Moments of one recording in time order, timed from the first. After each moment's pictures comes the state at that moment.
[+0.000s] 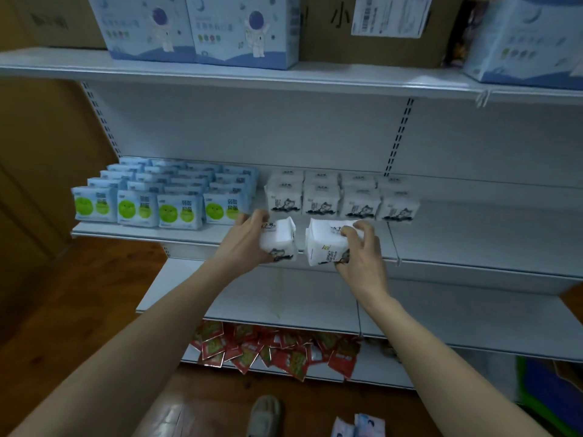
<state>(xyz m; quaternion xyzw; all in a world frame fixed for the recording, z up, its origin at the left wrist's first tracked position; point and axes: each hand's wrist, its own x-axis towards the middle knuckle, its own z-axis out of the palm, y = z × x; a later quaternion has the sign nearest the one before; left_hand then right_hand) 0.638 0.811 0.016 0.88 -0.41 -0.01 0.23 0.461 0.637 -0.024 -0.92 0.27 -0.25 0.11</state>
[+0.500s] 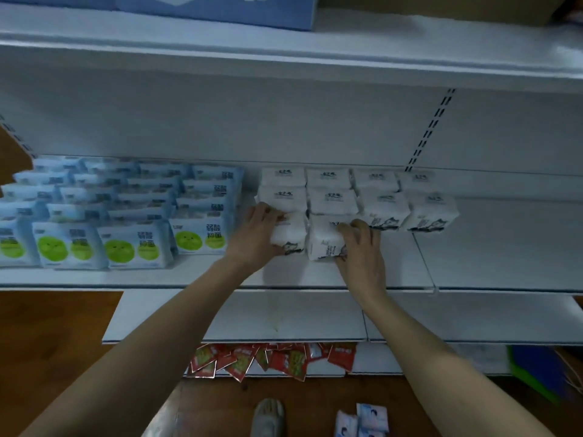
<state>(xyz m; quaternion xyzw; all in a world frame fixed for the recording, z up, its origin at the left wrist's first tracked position) 0.781 0.697 -0.045 0.84 -0.49 0.01 0.23 0.599 0.559 -0.075 -0.92 0.31 -0.23 0.10</state>
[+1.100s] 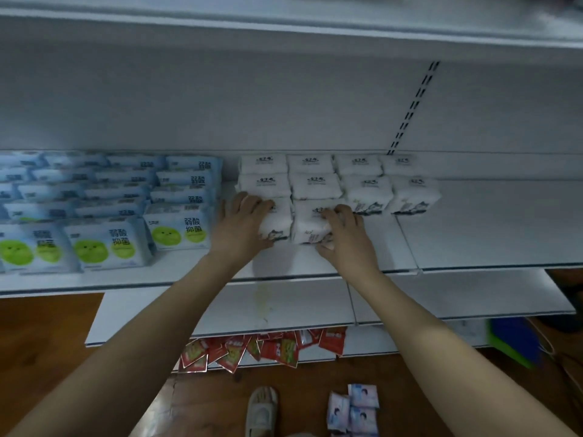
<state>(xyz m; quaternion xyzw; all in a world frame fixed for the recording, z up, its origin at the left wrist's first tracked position) 0.793 0.686 -0.061 0.84 -0.52 0.05 0.16 0.606 0.542 -0.075 -0.93 0.29 -0.15 0.15</state>
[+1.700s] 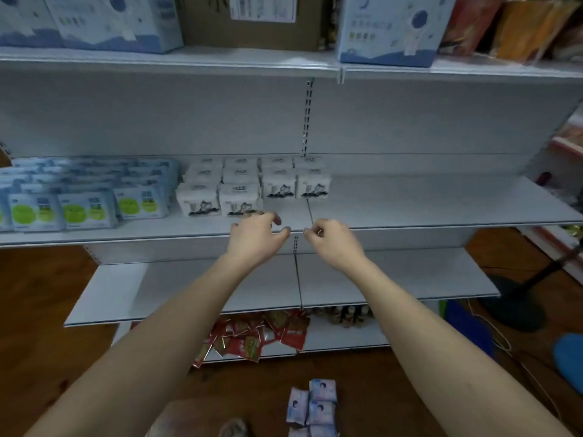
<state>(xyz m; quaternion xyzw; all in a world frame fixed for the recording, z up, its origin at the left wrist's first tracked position) 0.490 0.689 0.021 0.88 -0.44 -0.03 0.19 0.352 0.582 0.026 -0.87 0.38 -0.12 0.28</state>
